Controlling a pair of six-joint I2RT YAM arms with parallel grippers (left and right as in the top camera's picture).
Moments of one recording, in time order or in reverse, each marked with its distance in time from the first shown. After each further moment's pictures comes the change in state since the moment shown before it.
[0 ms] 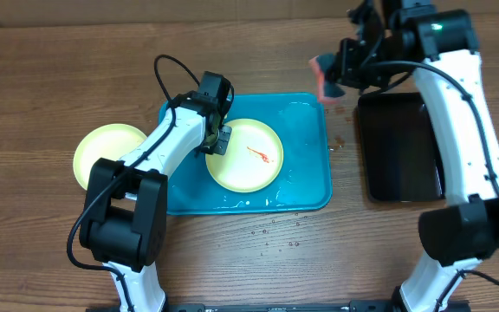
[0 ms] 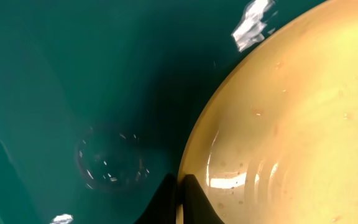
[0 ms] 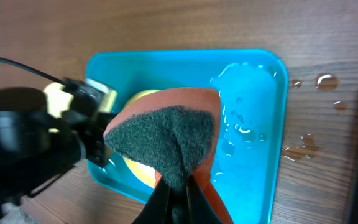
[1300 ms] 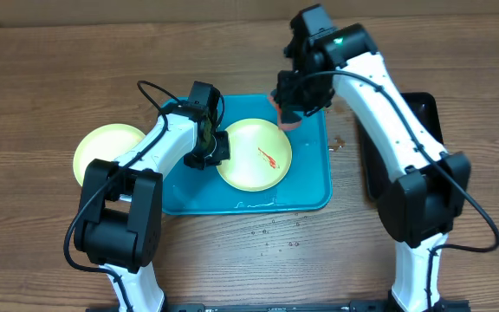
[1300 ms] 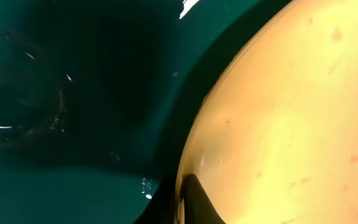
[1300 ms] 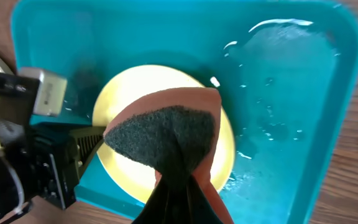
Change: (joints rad) left arm 0.039 -0.013 -0.089 -0.021 0.263 -0.344; right arm 0.238 0.181 -0.008 0.037 0.187 0.099
